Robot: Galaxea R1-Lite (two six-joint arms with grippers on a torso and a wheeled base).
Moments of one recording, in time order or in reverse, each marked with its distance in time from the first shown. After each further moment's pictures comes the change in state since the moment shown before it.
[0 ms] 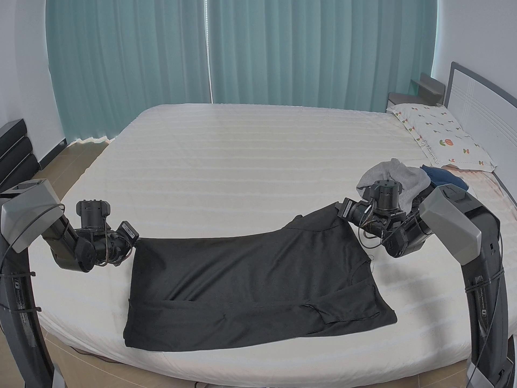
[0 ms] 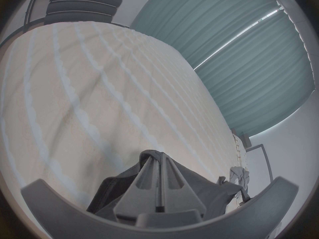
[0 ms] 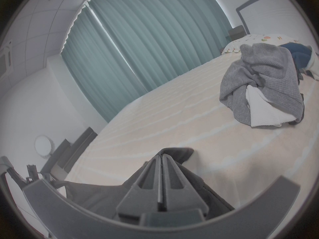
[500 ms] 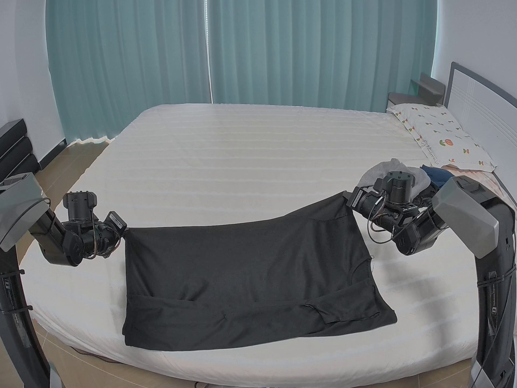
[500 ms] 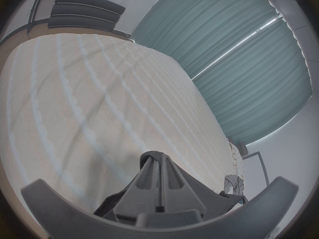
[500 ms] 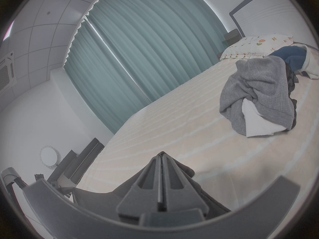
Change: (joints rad) left arm 0.036 -0.066 0.017 0.002 -0.001 0.002; right arm -0.020 -0.107 0.121 -0.075 0.001 0.051
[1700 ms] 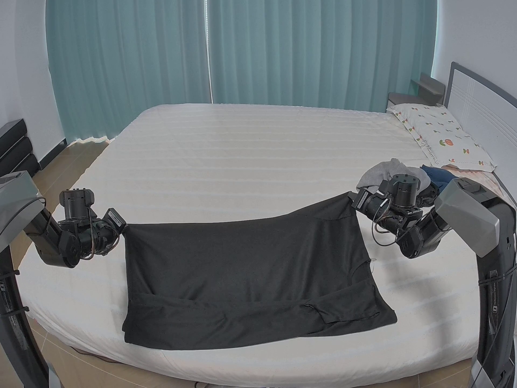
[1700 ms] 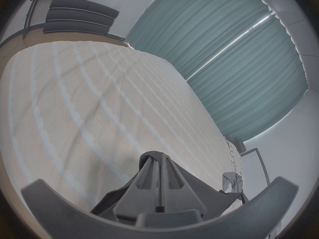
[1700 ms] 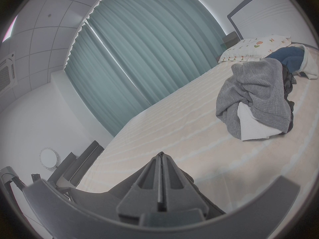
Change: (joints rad) left arm -0.011 -0.052 0.054 -0.036 0.000 0.033; right arm -0.026 0.005 0.056 -0.066 0.015 0.000
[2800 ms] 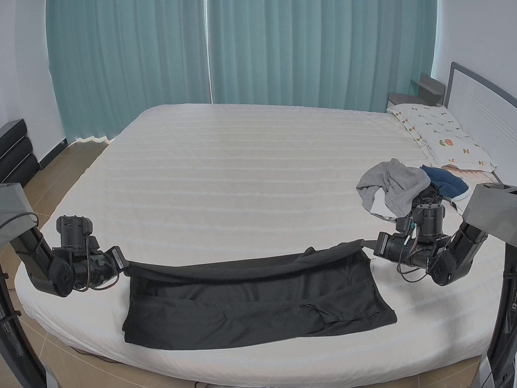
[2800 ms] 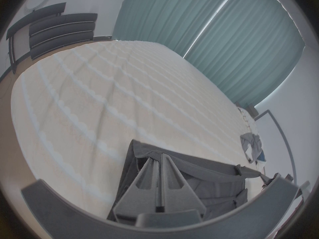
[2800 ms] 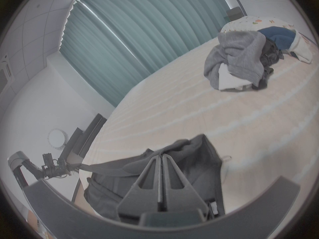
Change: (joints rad) left arm -0.035 -0.106 0.323 -0.008 0.010 0.309; right arm -0.044 -0.213 0.540 -0.001 0.234 -0.140
